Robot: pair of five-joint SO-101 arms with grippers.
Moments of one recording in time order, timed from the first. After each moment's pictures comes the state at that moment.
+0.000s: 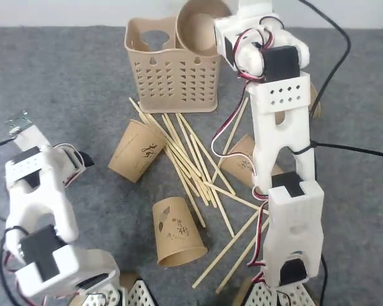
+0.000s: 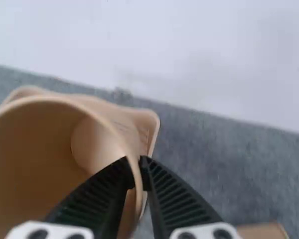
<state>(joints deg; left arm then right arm) -36.0 -2.6 40.1 52.0 12.4 -17.3 31.1 -72.9 82.1 0.3</state>
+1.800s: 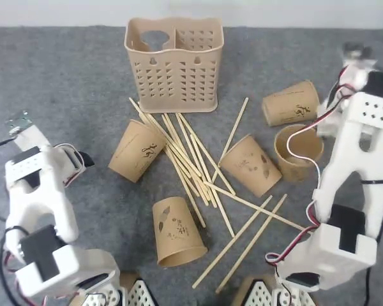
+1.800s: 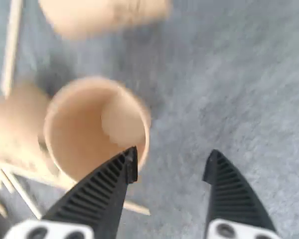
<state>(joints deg) -36.0 -2.6 40.1 52.0 12.4 13.1 7.0 -25.2 100.7 10.5</state>
